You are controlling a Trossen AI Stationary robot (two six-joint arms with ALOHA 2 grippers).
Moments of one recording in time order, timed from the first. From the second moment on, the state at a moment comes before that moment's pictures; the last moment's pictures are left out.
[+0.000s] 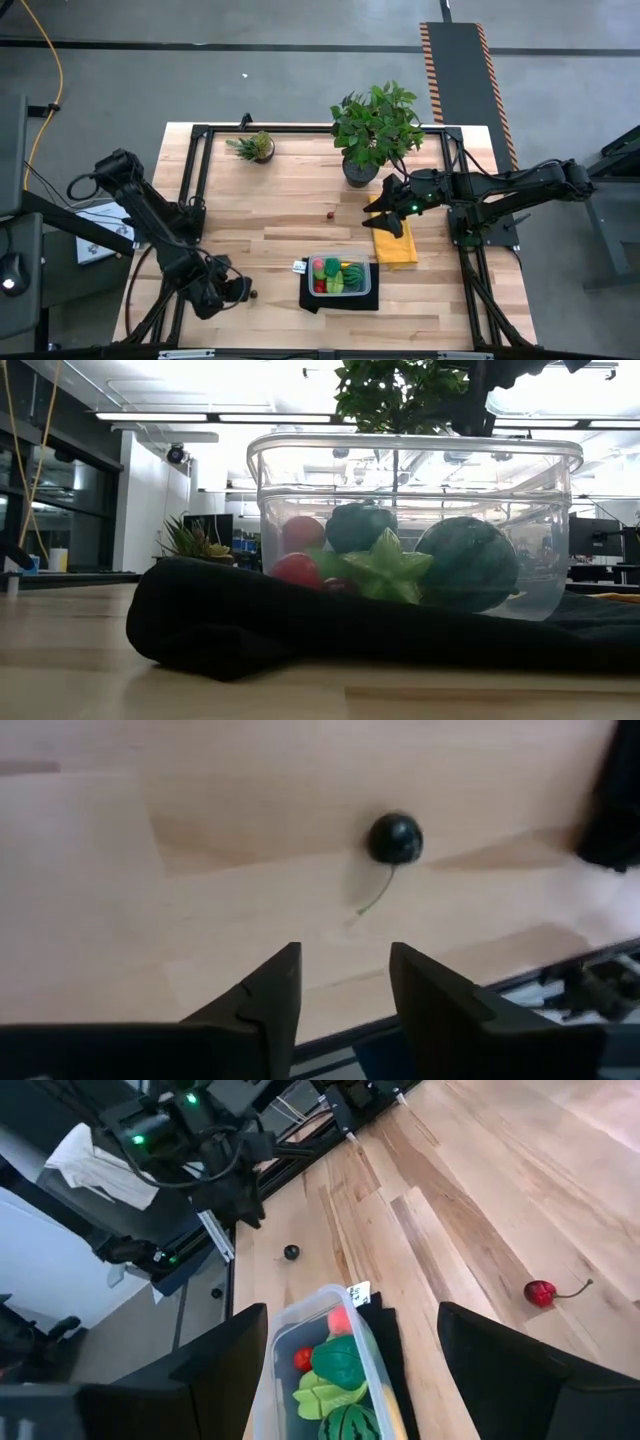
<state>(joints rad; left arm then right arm) -0.81 1.39 0.79 -0.57 -0.14 -2.42 0.05 1.04 0.76 -0.14 -0.13 0.64</state>
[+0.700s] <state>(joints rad) -0.60 1.42 0.79 -0.51 -0.11 -2.21 0.05 1.04 0.76 -0.16 -0.18 0.61</state>
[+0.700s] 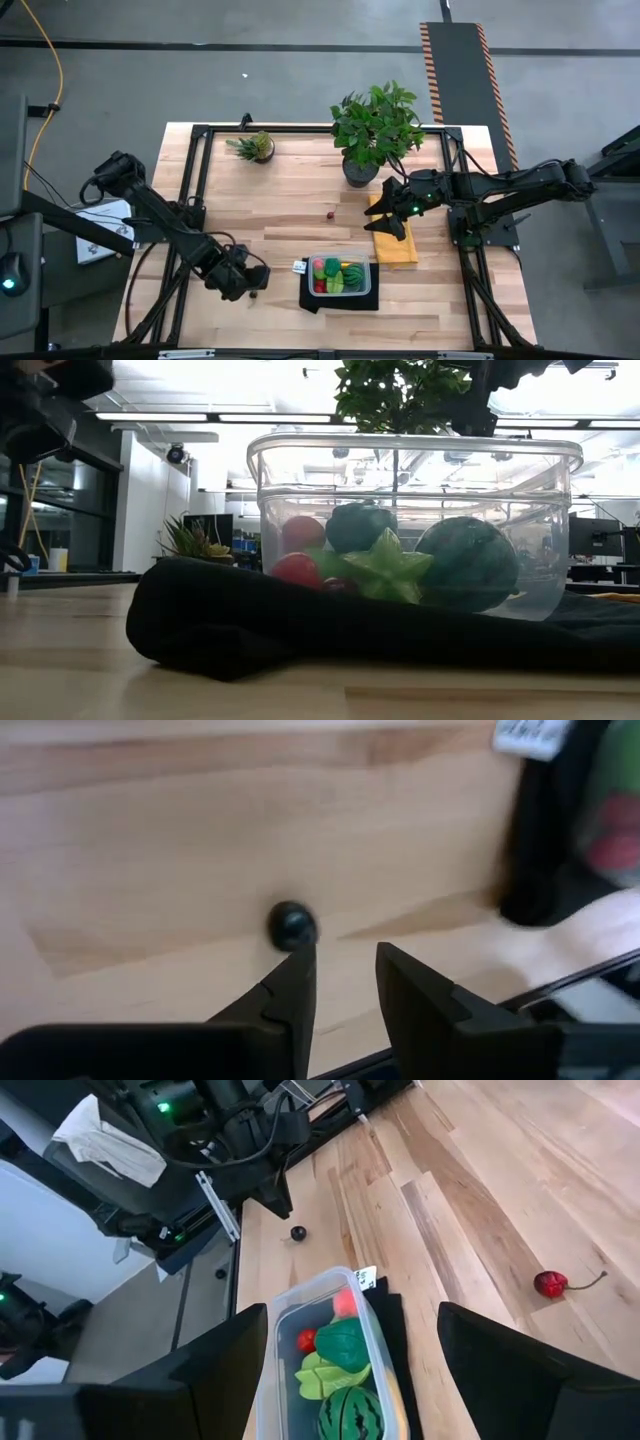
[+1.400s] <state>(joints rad) -0.60 1.46 0.79 -0.46 -0.04 -2.15 0.05 1.04 0.76 -0.16 -0.18 0.60</state>
